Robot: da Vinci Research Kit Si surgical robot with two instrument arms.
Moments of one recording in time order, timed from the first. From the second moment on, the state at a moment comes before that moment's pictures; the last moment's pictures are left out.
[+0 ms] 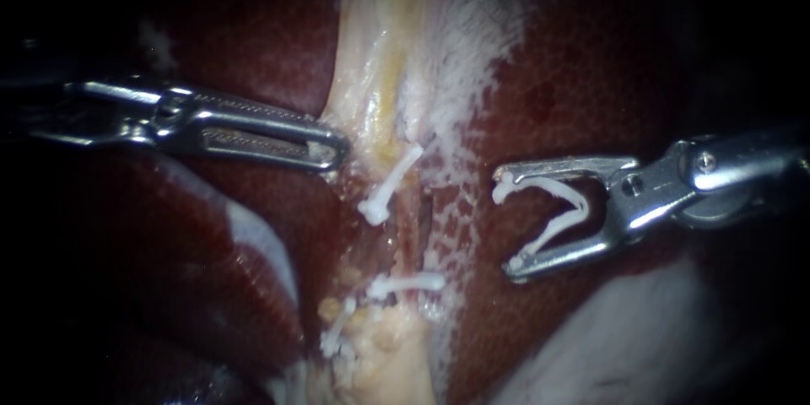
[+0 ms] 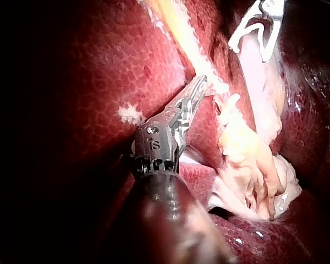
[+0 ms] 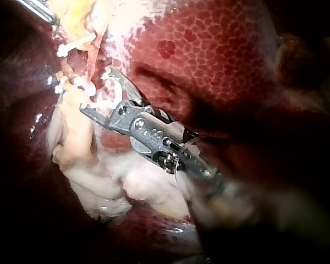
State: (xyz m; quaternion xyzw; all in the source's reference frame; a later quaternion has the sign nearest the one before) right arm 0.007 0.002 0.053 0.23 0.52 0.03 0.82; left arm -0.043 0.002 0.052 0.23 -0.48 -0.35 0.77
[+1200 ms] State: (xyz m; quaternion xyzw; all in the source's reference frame) right arm 0.012 -0.003 0.059 0.30 0.50 0.08 0.81; left arm -0.039 0.002 0.041 0.24 -0.50 -0.37 0.75
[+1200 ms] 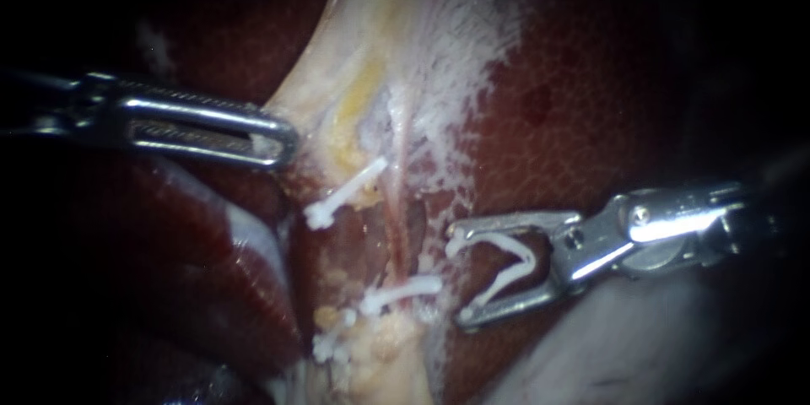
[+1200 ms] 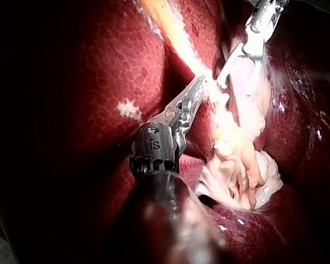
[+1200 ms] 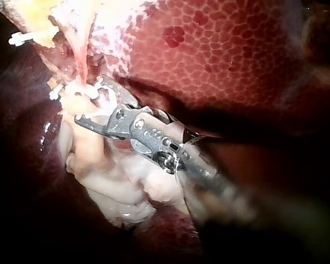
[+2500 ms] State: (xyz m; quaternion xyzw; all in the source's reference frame) right arm 0.020 -0.005 0.061 0.43 0.48 0.14 0.75; left arm -0.039 0.002 0.039 0.24 -0.50 -0.36 0.75
